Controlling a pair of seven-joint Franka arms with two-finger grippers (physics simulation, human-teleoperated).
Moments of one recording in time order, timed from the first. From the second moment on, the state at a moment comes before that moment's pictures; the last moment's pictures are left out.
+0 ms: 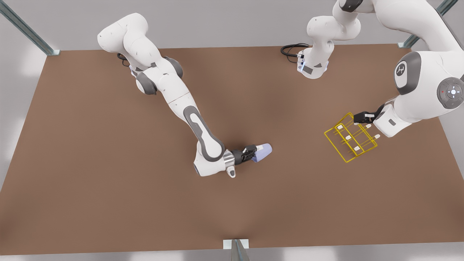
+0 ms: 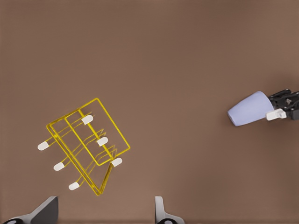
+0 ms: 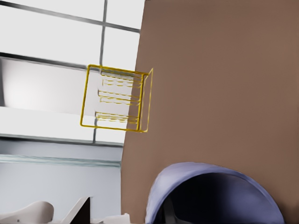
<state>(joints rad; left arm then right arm) -0.09 0.22 0.05 -1.35 -0.02 1.36 0.02 0.71 1.36 -0.21 -0.77 1.72 1.86 -0.64</state>
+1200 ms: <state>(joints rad) -0.66 0.59 0.10 -1.67 -0.15 2.32 0.38 0.31 0.59 -0.51 -0.84 0.20 1.33 -0.24</state>
